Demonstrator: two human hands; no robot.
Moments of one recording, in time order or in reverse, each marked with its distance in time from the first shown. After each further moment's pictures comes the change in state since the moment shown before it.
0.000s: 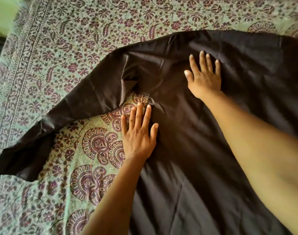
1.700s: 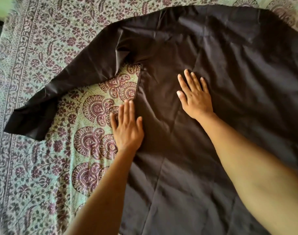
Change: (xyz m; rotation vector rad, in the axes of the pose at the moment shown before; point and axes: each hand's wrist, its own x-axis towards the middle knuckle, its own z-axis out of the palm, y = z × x) left_hand -0.090 -0.010 0.003 -0.010 -0.059 -0.150; right_hand -0.154 0.020 0.027 0.034 -0.008 -0.216
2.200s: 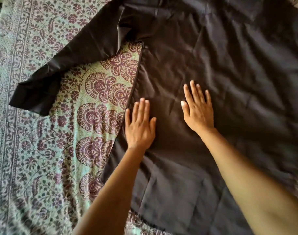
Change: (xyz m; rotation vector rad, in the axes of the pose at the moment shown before) left_hand -0.073 0.010 0.012 0.014 -0.035 0.165; right_hand -0.108 -0.027 0.010 0.022 -0.047 0.109
